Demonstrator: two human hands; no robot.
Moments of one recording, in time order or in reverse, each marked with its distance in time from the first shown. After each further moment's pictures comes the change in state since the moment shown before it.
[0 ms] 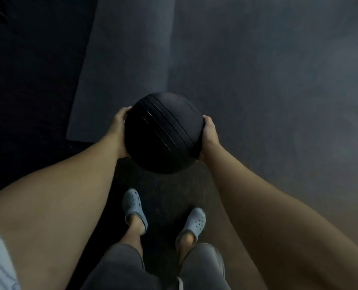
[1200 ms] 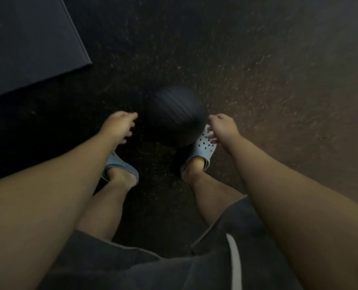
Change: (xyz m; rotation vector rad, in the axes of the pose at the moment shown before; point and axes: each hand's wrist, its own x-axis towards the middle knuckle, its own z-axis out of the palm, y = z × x) left_hand 0.283 -0.326 0.020 1.168 0.069 -0.329; right_hand 0.245 0.322 -0.223 -0.376 0.230 0.317
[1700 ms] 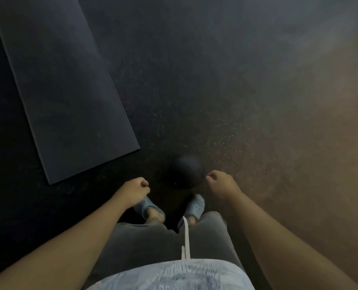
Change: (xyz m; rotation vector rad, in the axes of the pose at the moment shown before) left_hand -0.332 -0.050 -0.184 0.512 -0.027 0.377; right_hand -0.383 -0.049 -0.050 -0.385 0.072 -0.366
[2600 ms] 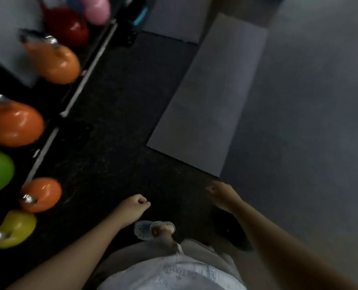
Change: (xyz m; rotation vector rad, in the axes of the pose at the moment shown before) left_hand -0.164 -0.341 -0.012 -0.743 0.310 -0.279; right_hand -0.115 -0.274 0.219 -0.774 -0.254 -0.590
